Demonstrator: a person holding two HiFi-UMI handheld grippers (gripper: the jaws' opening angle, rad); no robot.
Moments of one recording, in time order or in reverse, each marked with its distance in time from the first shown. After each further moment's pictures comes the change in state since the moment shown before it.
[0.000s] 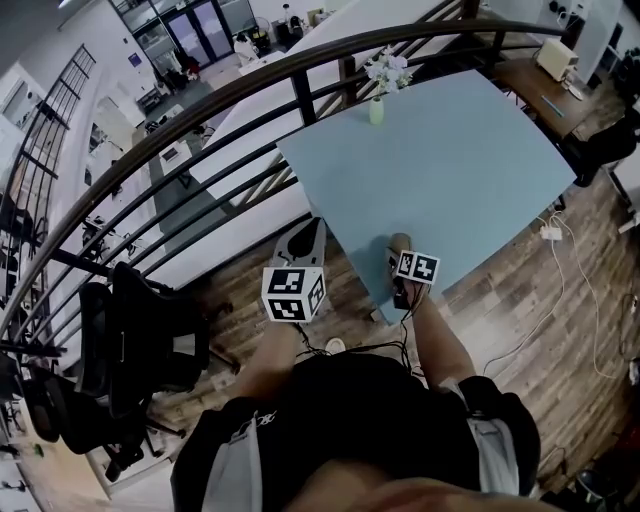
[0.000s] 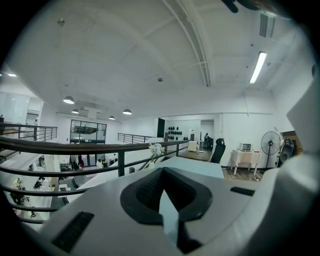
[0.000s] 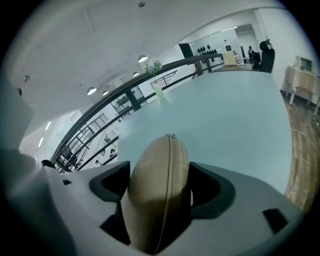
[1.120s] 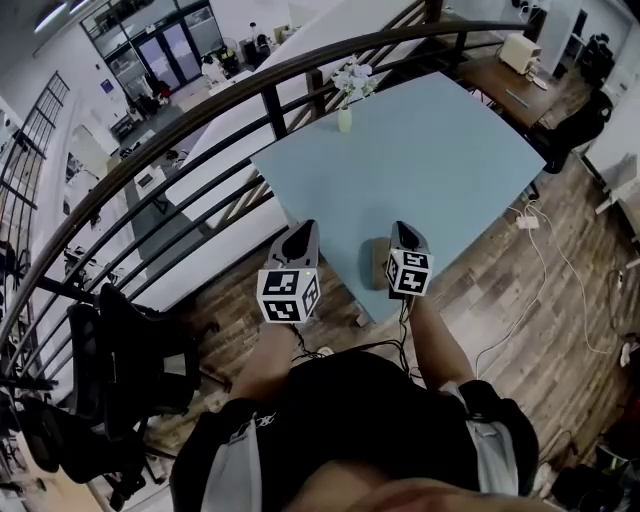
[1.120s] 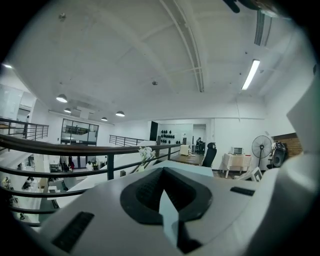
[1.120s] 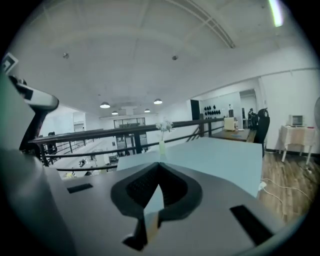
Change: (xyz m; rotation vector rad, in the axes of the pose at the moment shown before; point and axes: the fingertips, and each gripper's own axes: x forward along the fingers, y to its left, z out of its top) left arm 0.001 -0.034 0.007 -0.001 -0.043 -0.095; right arm -0.134 0.044 0.114 -0.319 -0.519 -0.139
